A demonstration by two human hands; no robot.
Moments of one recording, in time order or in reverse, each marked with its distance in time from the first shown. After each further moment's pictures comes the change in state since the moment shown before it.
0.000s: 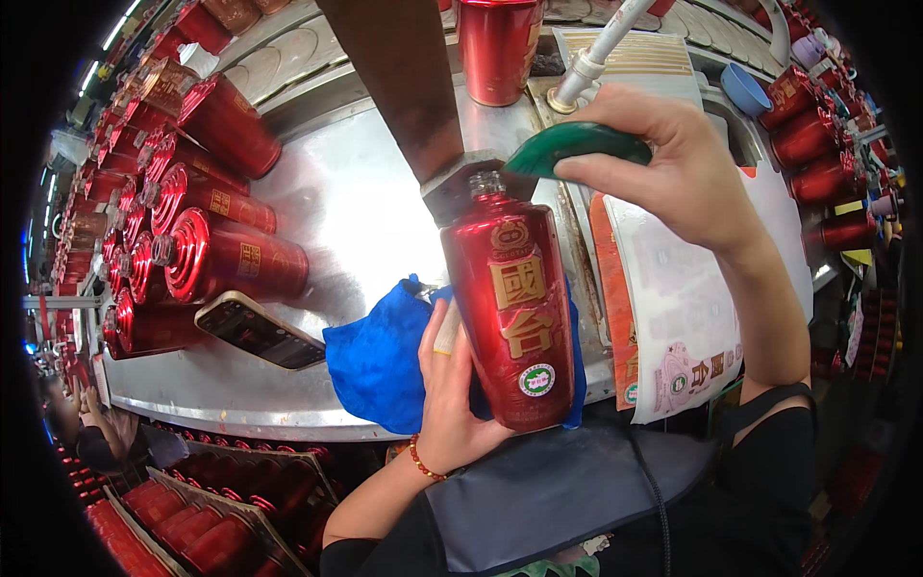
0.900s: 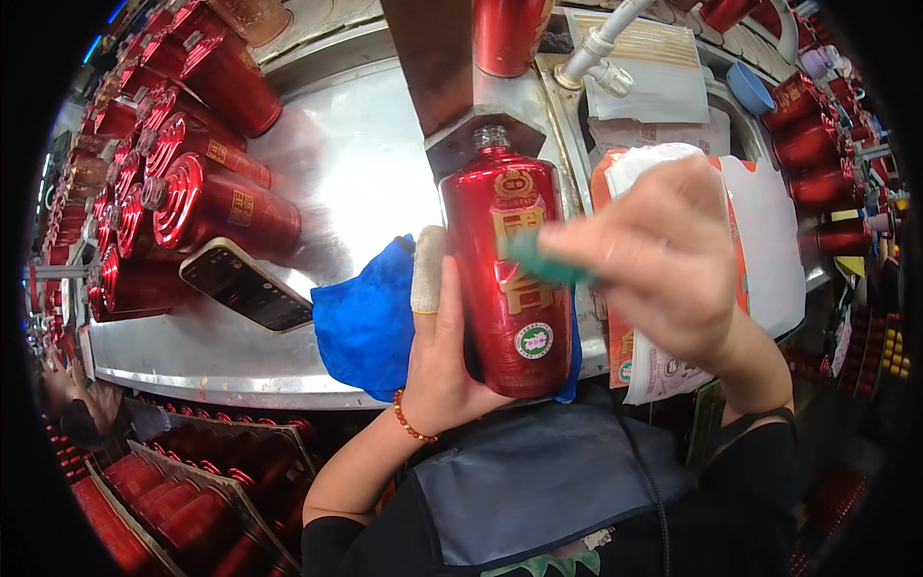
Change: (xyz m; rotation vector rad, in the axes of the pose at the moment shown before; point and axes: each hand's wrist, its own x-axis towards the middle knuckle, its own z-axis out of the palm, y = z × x) left_hand 0.004 -0.015 0.015 -0.225 0.114 0.078; right_hand -0.055 -0.030 0.035 -0.534 0.091 -0.496
